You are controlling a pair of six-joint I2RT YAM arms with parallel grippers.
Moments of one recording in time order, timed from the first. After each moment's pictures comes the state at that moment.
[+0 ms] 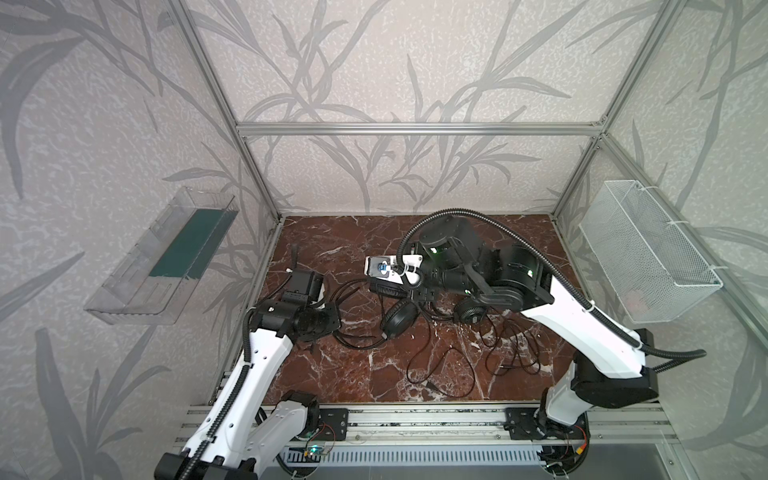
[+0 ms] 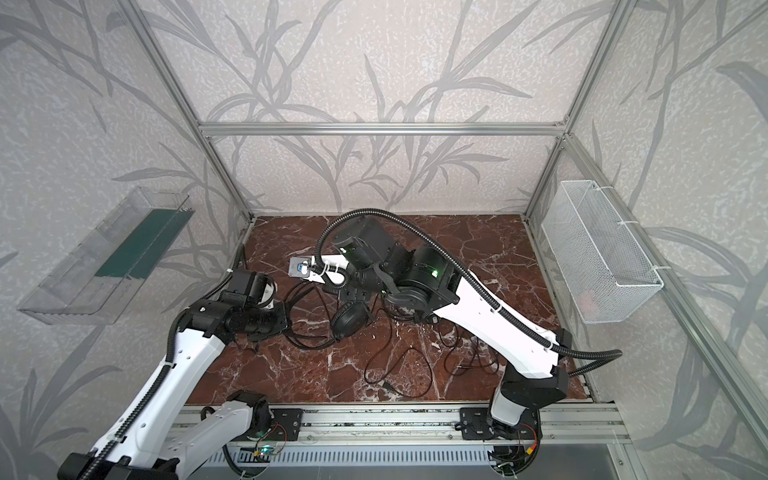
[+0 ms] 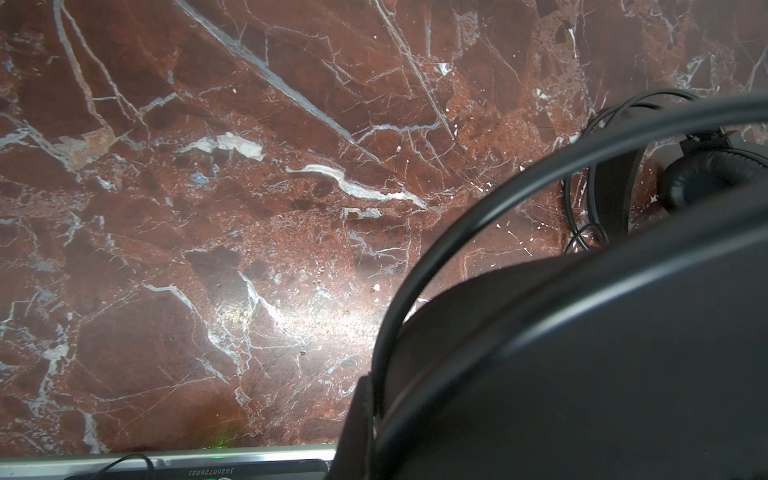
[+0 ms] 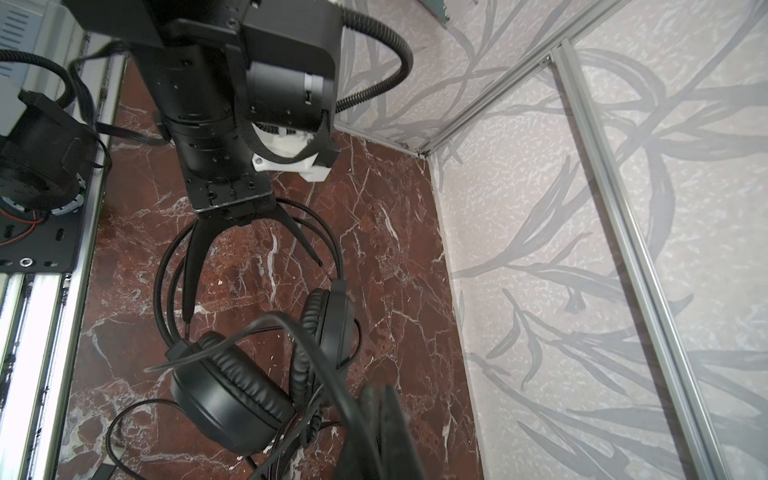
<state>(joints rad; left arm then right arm) -0.19 0.95 0.94 -1.12 0.15 -0.52 1.14 1.70 2.23 -1.10 0.16 -0.64</state>
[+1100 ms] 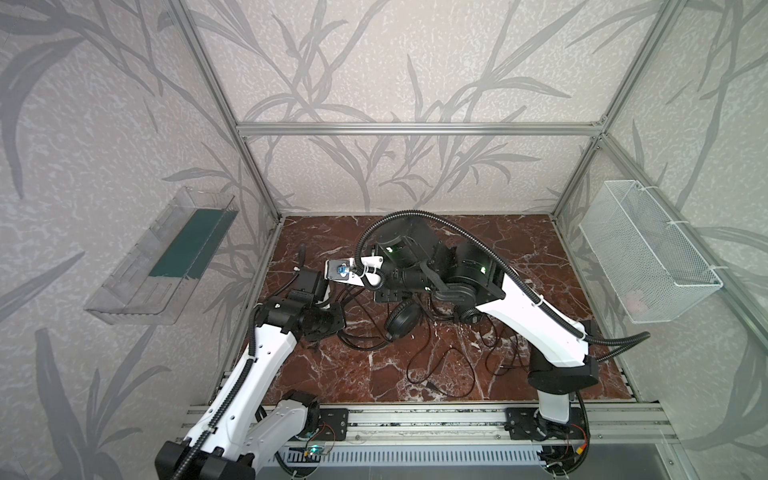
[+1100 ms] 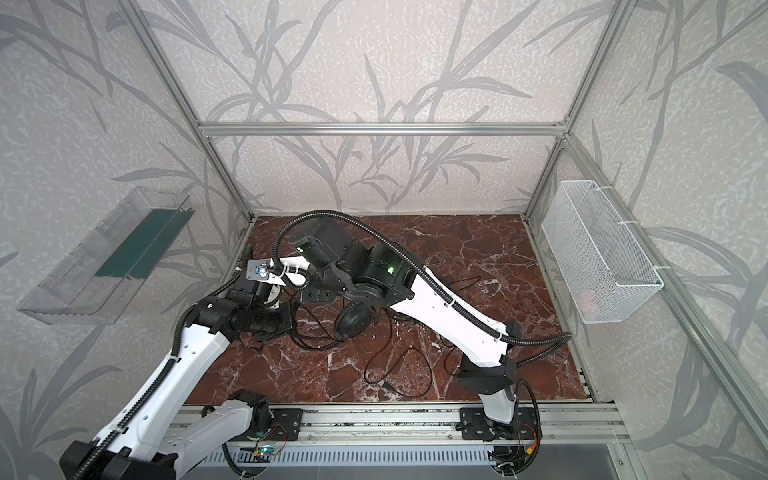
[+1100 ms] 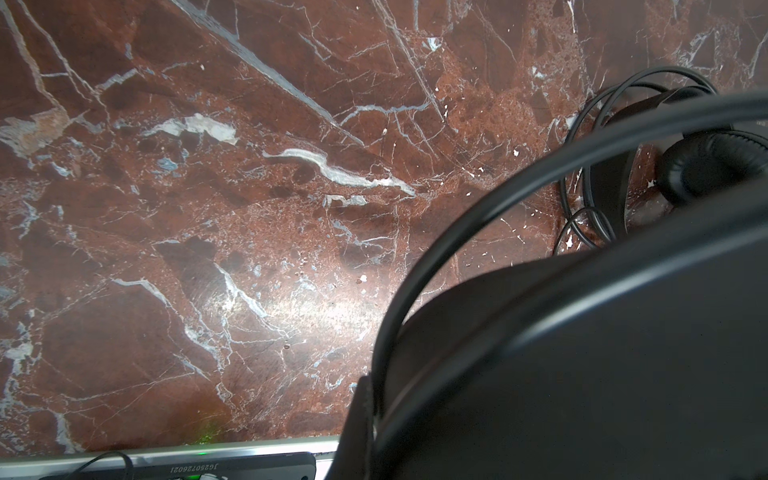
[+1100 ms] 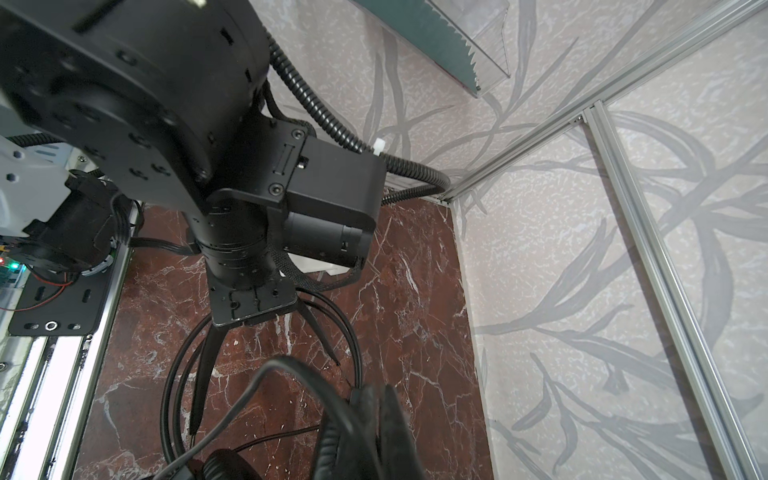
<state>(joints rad) -0.24 0.99 0.94 -1.12 0.16 -0.56 1.20 1.95 2.56 -1.15 0.11 -0.62</state>
